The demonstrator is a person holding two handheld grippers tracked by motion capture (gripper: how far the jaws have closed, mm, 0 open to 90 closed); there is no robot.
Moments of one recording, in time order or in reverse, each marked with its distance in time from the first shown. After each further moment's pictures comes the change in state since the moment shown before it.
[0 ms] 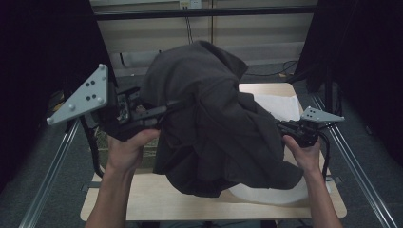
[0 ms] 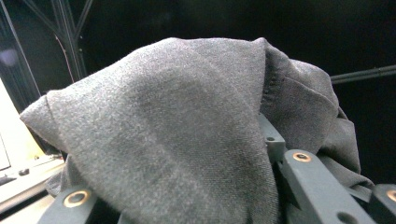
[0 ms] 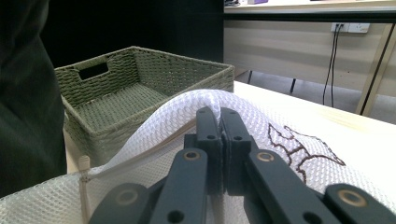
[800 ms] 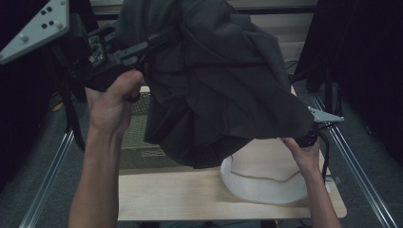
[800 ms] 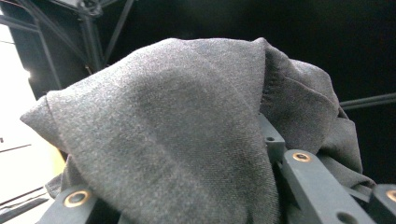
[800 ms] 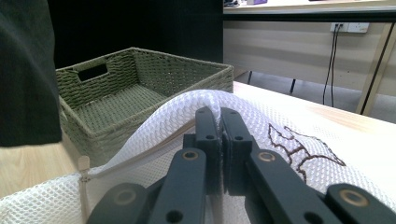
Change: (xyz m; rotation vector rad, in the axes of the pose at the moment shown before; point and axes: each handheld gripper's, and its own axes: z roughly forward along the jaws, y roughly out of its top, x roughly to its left) left arm 0.035 0.070 0.015 -0.057 0.061 0.044; right arm -0.002 -0.002 0.001 -0.015 -0.007 -0.001
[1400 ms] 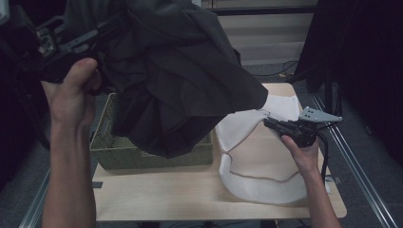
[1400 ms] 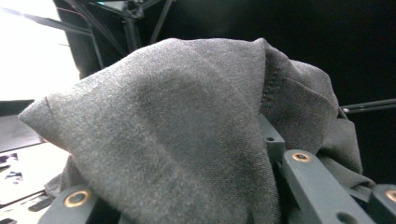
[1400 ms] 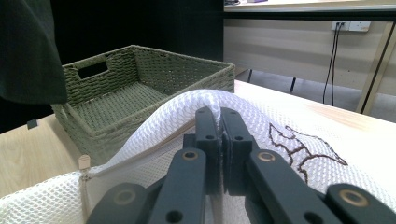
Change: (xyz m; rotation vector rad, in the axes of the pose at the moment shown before) left arm 0.030 0.015 -0.048 0.022 0.140 0.026; right arm 0.003 0.000 0.002 0.015 0.006 0.000
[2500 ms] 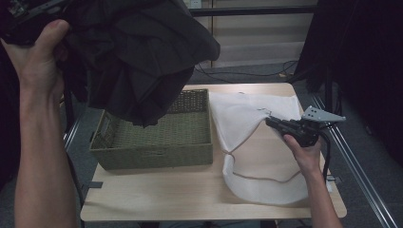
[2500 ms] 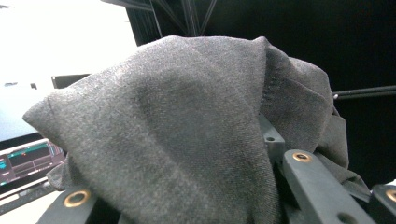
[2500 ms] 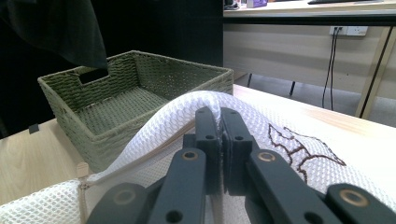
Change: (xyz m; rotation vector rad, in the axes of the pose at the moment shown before) left arm 0.068 0.024 -0.027 0.125 0.229 0.046; right arm -0.001 0.003 -0.005 -0.017 -0.003 0.007
